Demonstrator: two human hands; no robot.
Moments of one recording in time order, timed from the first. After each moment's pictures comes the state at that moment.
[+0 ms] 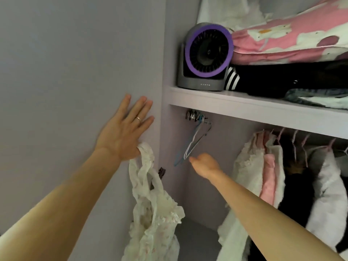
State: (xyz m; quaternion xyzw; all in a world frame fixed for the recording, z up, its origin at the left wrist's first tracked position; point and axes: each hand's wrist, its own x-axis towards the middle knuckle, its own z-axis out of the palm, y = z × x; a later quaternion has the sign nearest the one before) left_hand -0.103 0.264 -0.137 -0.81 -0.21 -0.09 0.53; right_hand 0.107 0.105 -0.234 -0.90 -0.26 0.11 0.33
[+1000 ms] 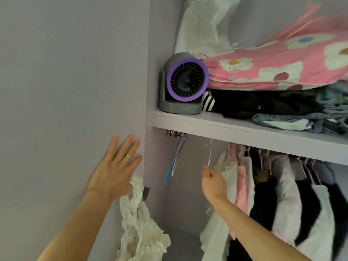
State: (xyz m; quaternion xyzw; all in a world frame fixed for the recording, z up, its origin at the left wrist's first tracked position) left_hand -0.097 0.270 -0.154 -0.89 -0.17 -0.08 0.41; right_hand 0.076 0.056 -0.199 -0.87 -0.12 -0.03 0.48
